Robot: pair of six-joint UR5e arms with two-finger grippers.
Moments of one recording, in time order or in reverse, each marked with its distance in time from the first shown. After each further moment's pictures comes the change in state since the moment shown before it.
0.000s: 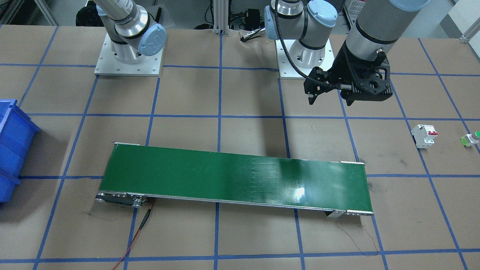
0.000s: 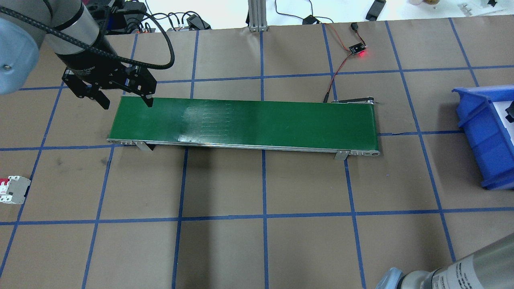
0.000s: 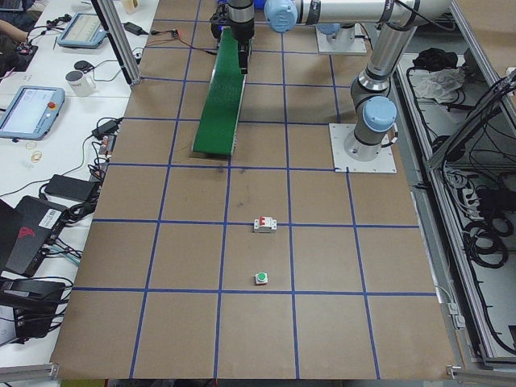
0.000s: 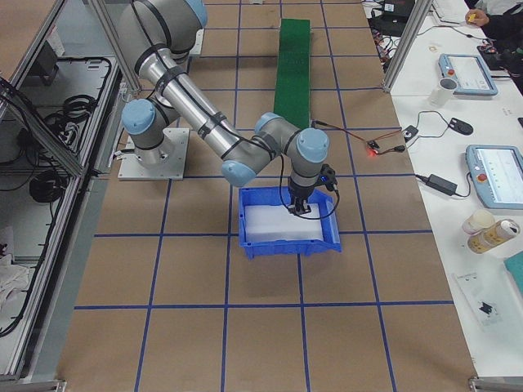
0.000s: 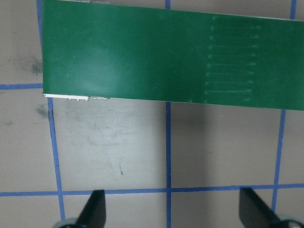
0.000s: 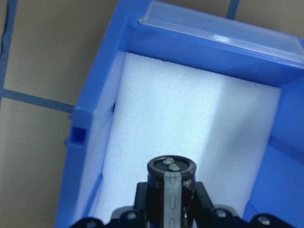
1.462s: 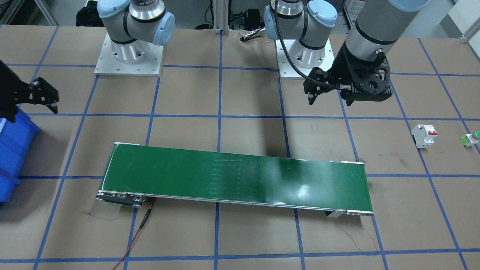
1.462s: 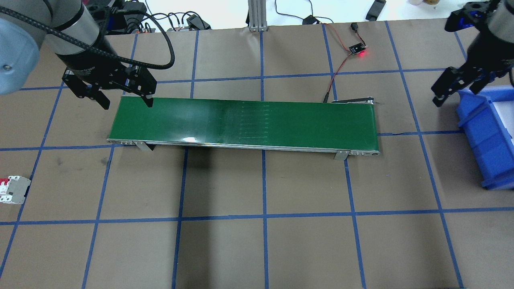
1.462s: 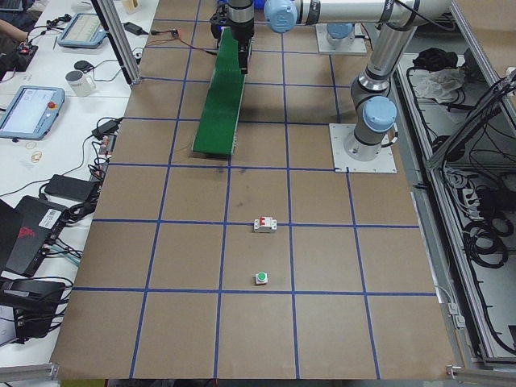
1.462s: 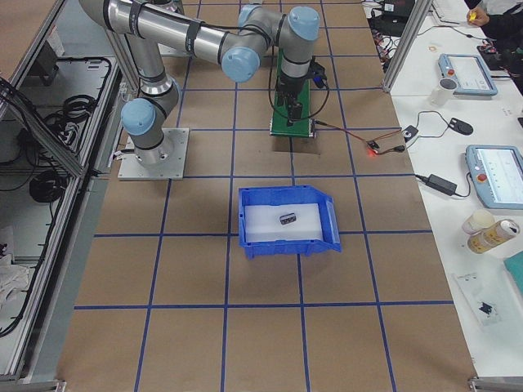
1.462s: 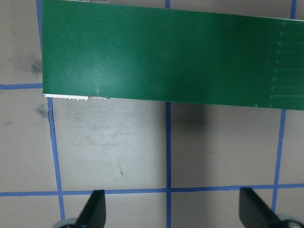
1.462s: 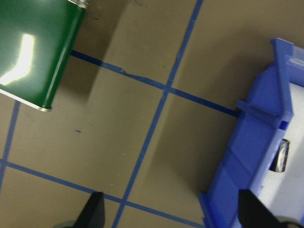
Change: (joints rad) left arm 0.000 -0.001 0.000 0.000 0.000 0.000; right arm 0.383 -0.331 -0.008 0.420 0.010 0.352
